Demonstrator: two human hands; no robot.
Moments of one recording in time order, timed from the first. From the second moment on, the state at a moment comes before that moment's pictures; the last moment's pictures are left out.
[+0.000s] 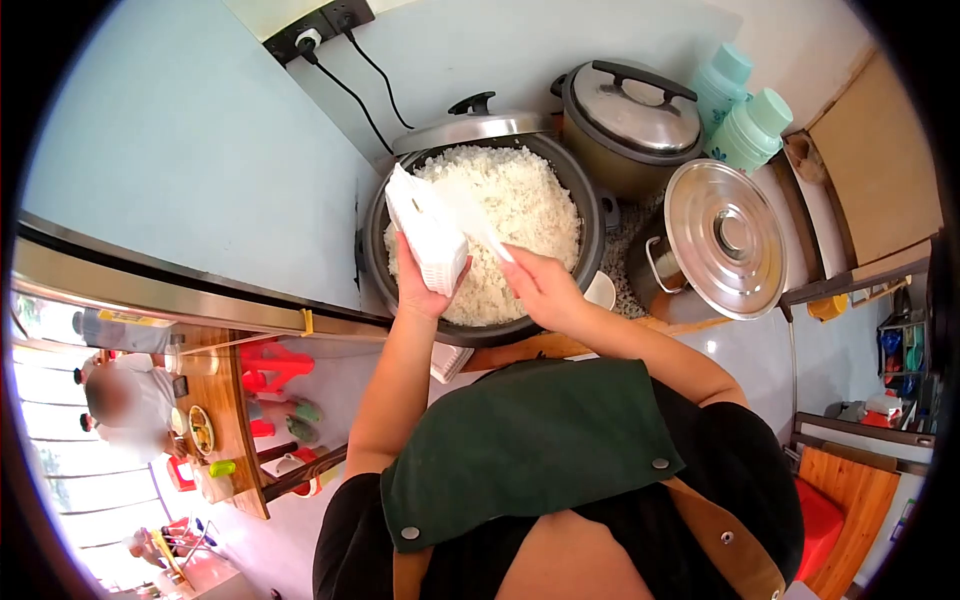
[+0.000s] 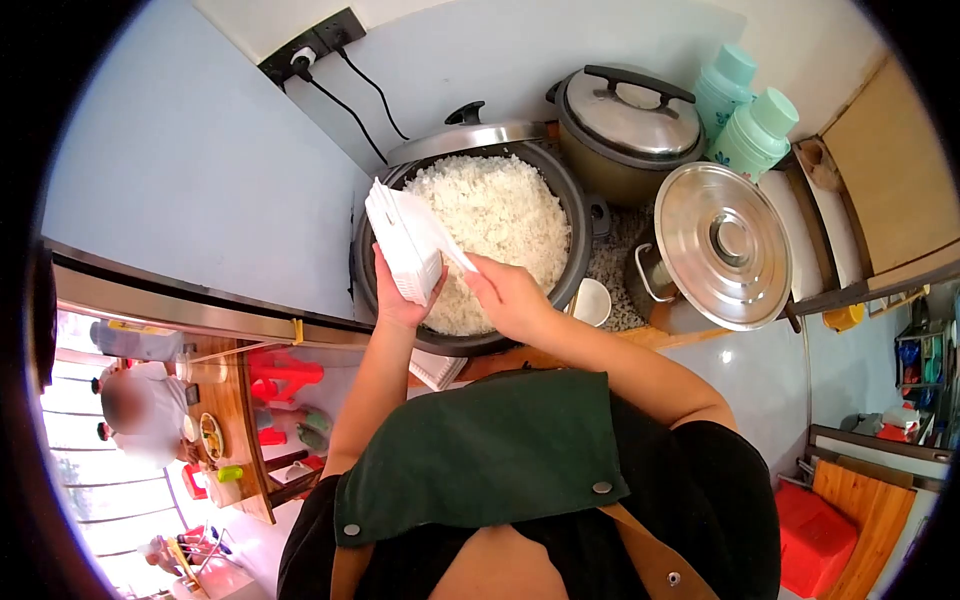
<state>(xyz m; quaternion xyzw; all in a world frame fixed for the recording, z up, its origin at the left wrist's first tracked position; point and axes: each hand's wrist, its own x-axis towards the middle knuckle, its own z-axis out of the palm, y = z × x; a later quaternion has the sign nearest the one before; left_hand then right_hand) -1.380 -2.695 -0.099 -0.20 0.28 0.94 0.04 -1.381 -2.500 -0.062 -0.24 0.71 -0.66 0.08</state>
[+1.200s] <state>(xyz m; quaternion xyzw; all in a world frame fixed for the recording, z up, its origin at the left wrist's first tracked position) -1.369 -2.685 -0.109 -0.15 0.38 0.91 0.06 -1.415 -2.475 -0.070 -0.21 0.79 -0.57 0.08</state>
